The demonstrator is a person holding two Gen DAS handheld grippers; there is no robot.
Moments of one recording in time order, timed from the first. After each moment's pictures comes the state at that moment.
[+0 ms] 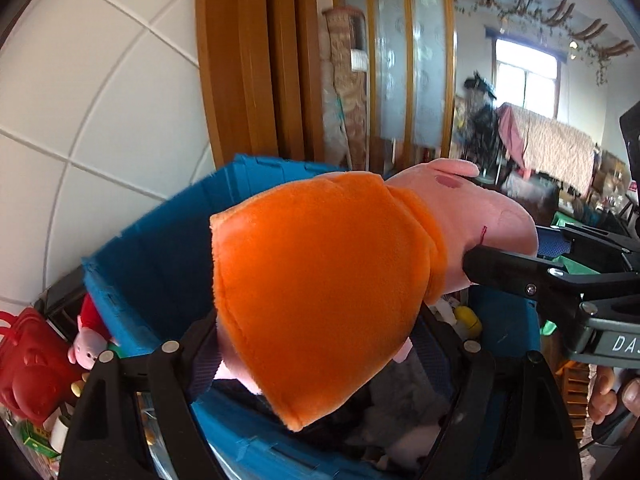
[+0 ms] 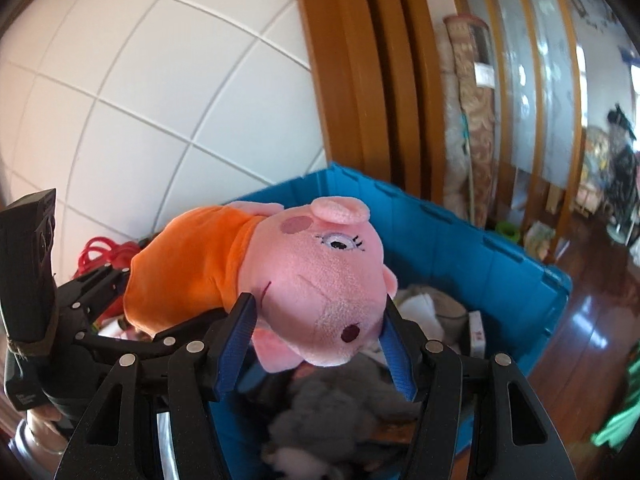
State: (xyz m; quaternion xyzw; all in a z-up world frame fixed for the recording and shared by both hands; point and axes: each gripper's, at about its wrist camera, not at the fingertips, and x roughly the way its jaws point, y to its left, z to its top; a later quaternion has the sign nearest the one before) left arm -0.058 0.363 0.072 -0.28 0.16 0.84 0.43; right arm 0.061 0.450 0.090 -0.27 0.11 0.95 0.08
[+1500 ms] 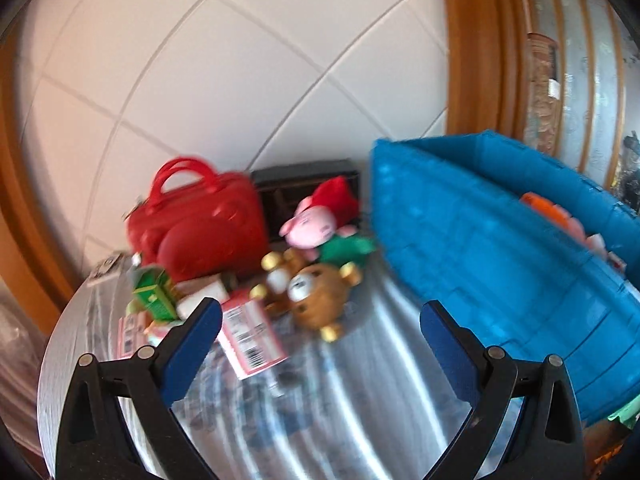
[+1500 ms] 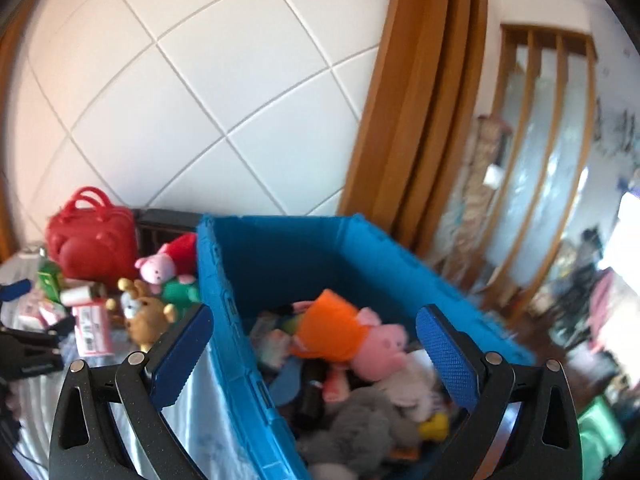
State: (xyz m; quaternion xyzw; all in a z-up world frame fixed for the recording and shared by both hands) left arm -0.104 0.051 0.013 -0.30 0.07 0.94 0.14; right arm 0.061 0.258 0.125 -0.23 -0.10 0.96 0.15
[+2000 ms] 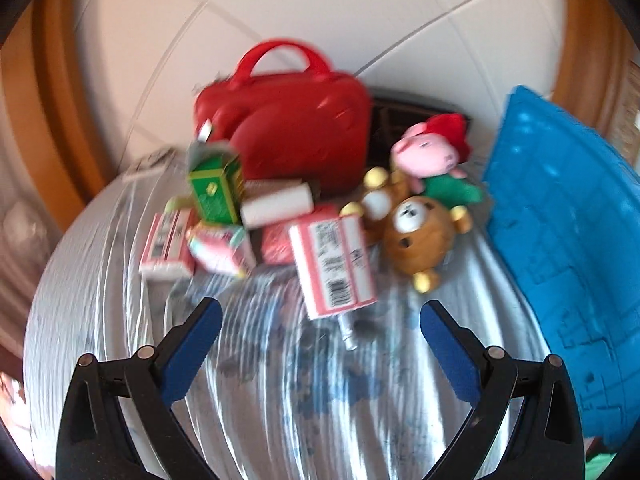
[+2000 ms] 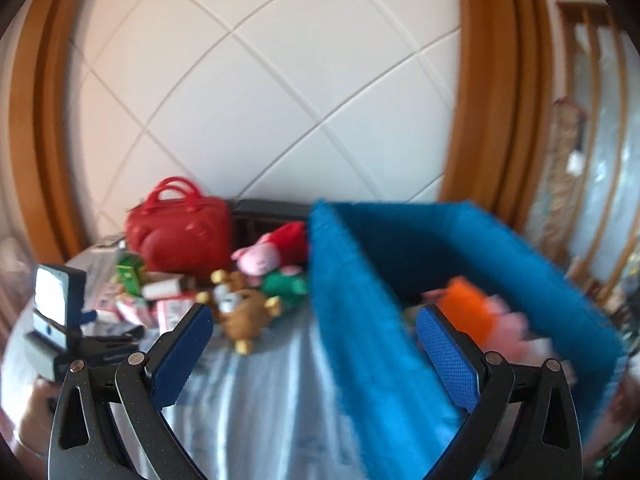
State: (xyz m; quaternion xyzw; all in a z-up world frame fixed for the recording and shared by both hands) left arm -0.158 -0.037 -0.090 -0.40 -0.02 0.92 0.02; right arm 0.020 0.193 0.073 -0.26 -0.04 0.97 -0.02
